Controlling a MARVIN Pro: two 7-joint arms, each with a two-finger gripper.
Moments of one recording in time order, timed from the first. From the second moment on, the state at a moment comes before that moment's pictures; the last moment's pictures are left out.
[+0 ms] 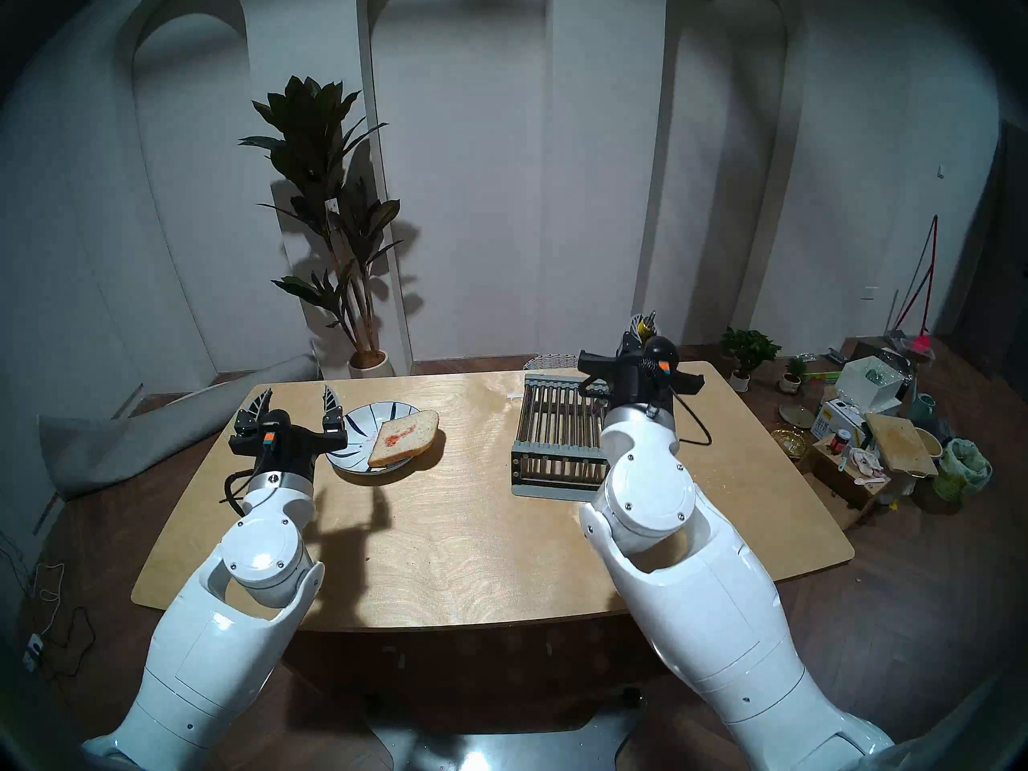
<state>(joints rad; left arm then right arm) 1.69 -1.17 -1.35 -1.81 -0.07 -0.05 0.53 -1.51 -1.24 1.19 -1.92 0.23 -0.07 -0.69</state>
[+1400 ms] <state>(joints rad) 1.59 -1.20 -1.29 -1.62 0.08 -0.28 0.63 -1.44 -1.29 1.15 -1.62 0.12 -0.50 -0.65</state>
